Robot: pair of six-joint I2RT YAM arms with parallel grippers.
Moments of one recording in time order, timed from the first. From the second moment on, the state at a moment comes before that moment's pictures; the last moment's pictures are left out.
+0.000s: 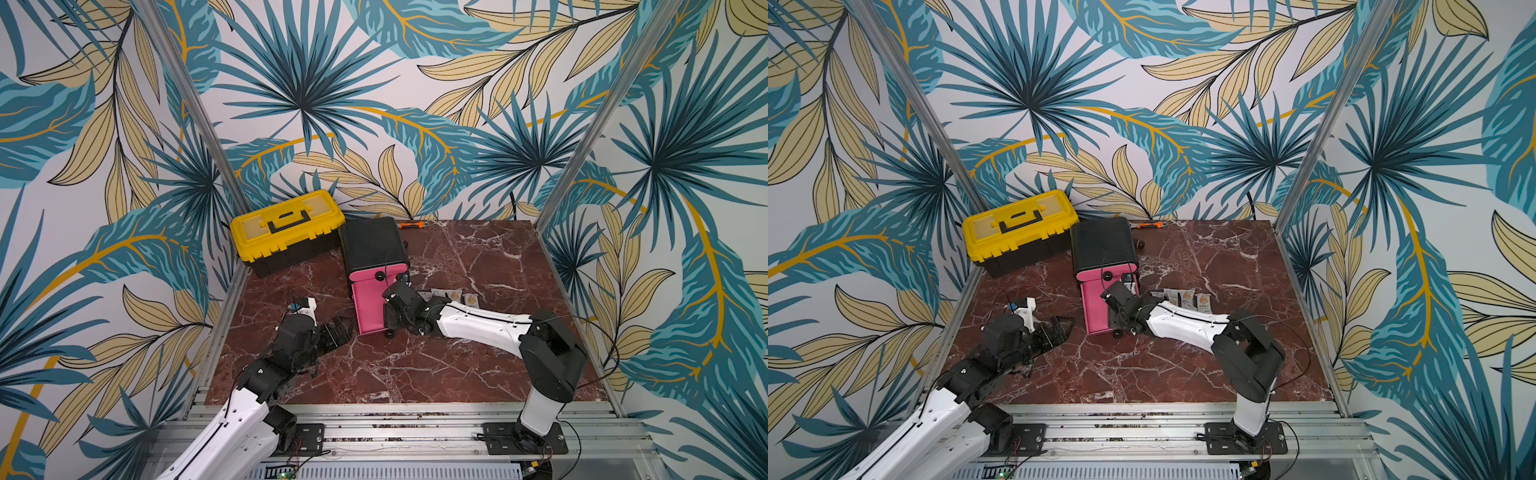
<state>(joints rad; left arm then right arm) -0.45 0.65 0.47 -0.39 0.09 -0.91 0.87 1.82 1.23 -0.38 0.27 0.71</state>
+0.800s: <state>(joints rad) -0.45 0.67 0.55 -0.46 0.13 -0.87 0.88 1.91 1.31 -0.40 0.32 0.67</state>
